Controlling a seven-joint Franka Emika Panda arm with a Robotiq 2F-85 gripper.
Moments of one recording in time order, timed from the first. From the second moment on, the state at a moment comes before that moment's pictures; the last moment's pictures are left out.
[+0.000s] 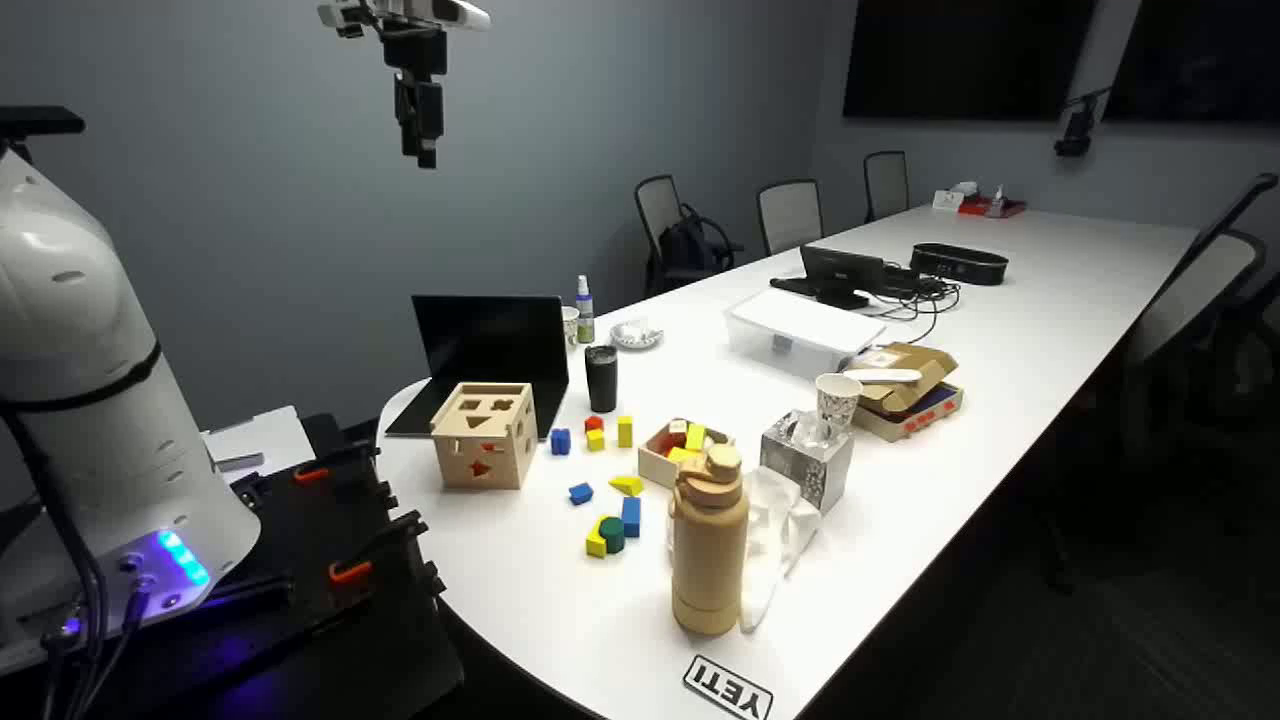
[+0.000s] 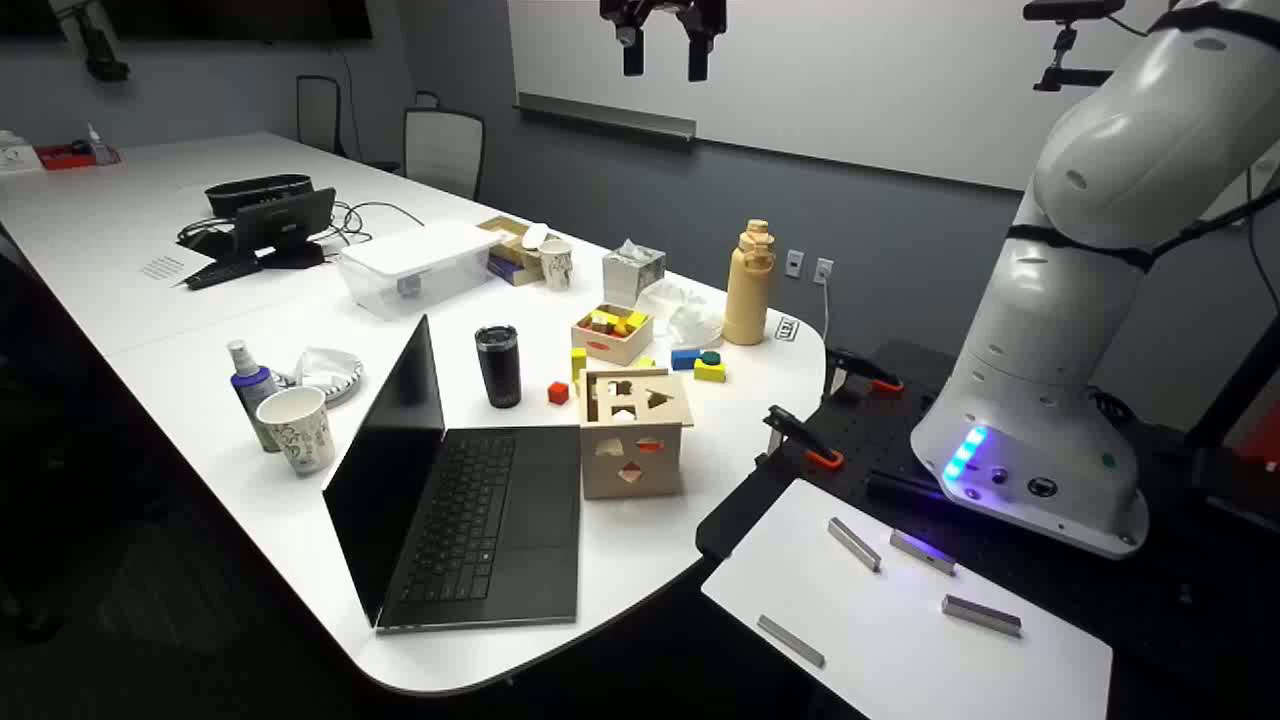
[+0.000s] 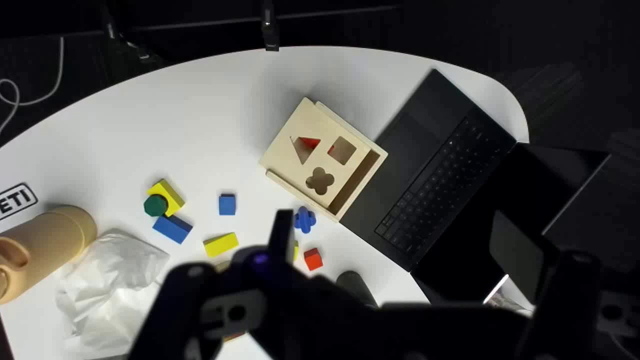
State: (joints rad) arm 0.09 -0.43 0.15 -2.22 0.19 1.71 0.28
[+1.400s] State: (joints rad) arm 0.29 0.14 0.24 -2.41 0.39 2.56 -0.57
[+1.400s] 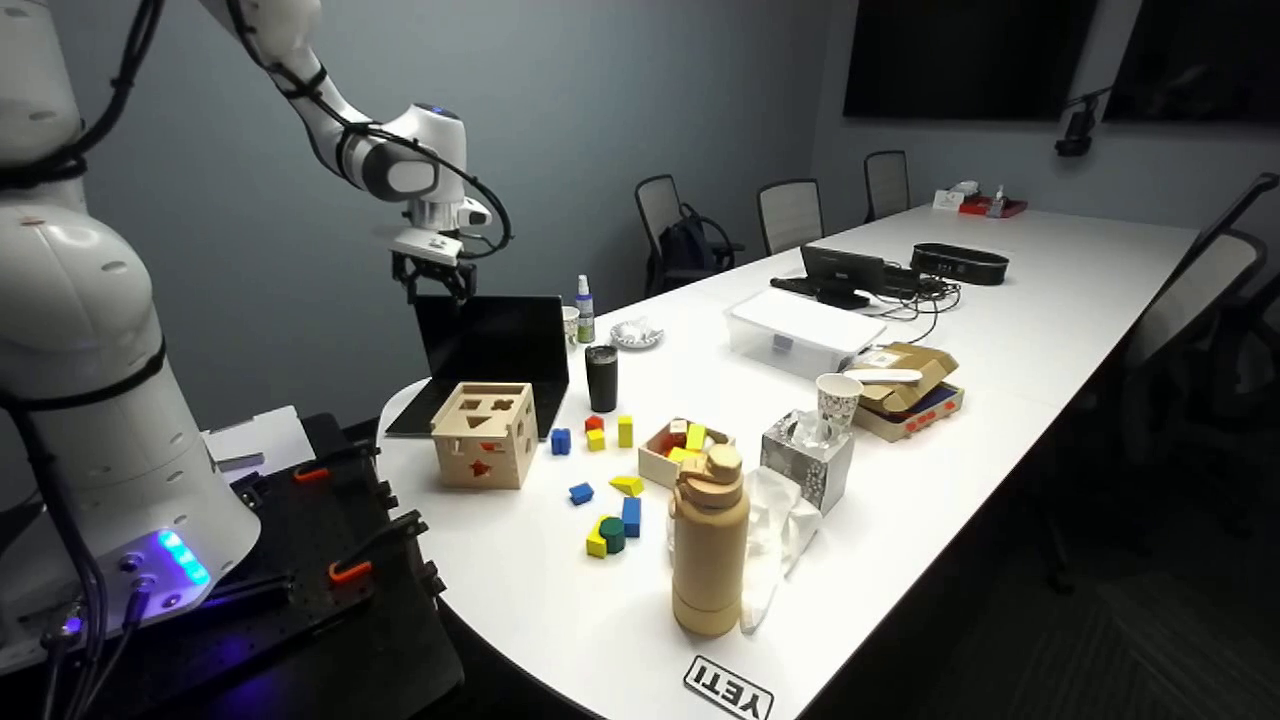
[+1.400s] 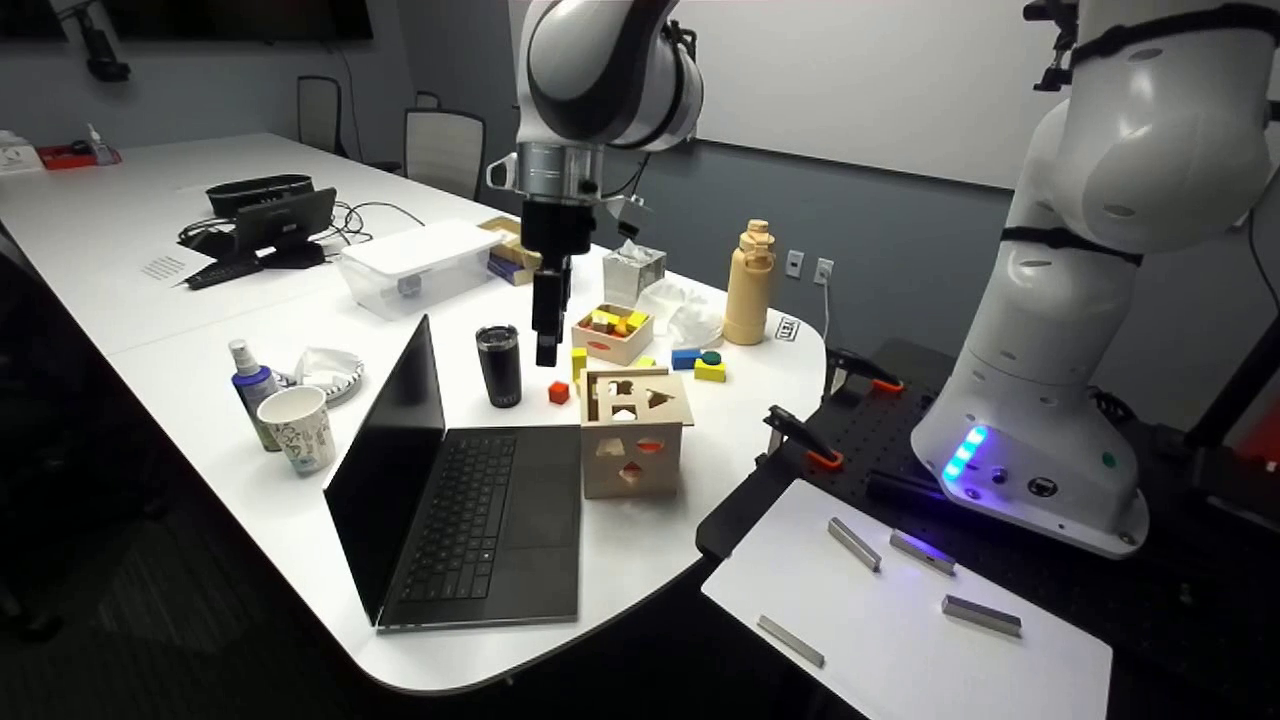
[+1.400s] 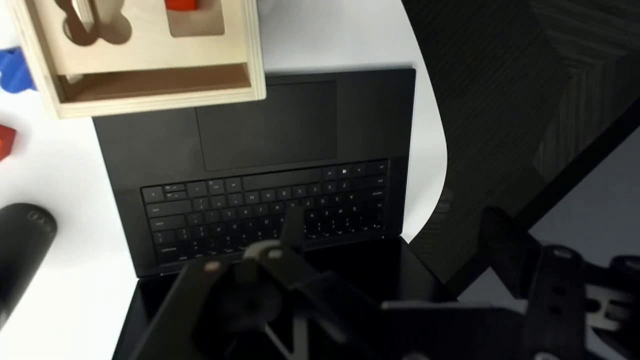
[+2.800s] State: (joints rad) arm 0.18 0.95 0.41 -1.93 0.06 2.75 -0.60
